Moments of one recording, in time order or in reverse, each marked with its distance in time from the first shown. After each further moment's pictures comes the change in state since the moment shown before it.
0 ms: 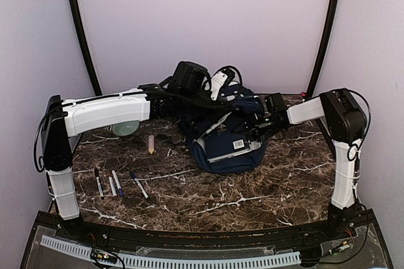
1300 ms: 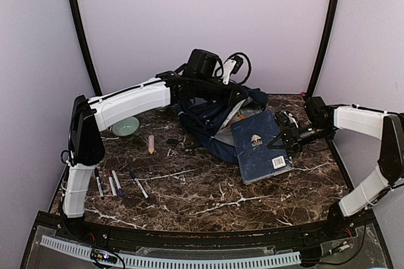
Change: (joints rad) left arm 0.060 0.291 0.452 -0.111 0.162 -0.131; right arm -0.178 -0.653 -0.340 -0.731 0.077 -0.612
